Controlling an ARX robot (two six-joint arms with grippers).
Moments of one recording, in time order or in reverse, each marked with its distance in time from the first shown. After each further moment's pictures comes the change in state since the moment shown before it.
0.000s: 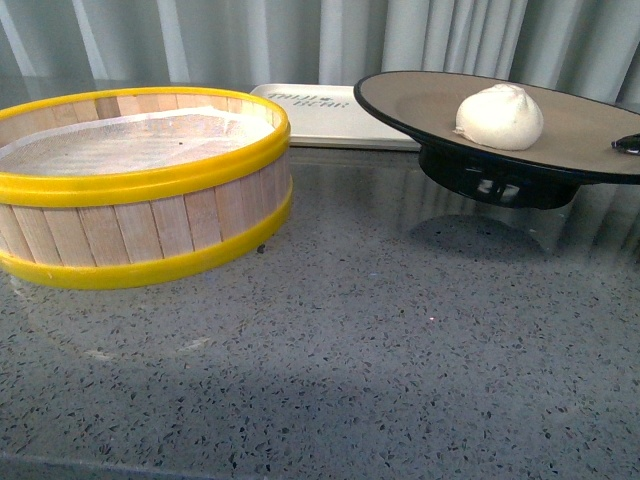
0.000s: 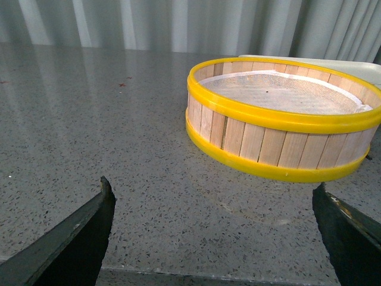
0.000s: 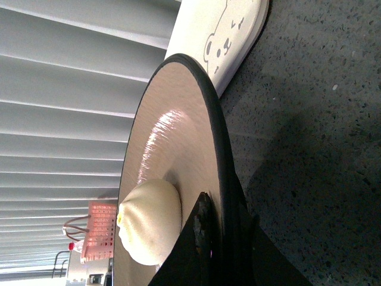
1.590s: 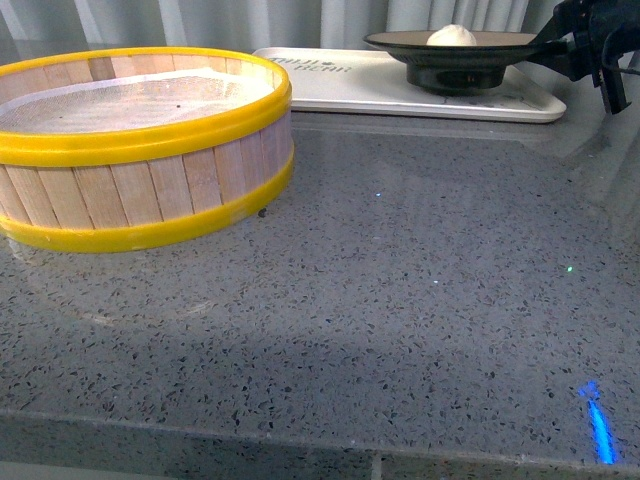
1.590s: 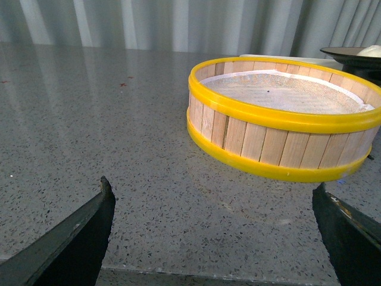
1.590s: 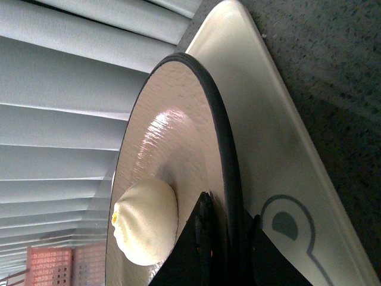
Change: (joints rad) left arm 0.000 0.000 0.000 0.000 0.000 0.000; right arm -0.023 0.827 1.350 -0.696 0.023 -0.183
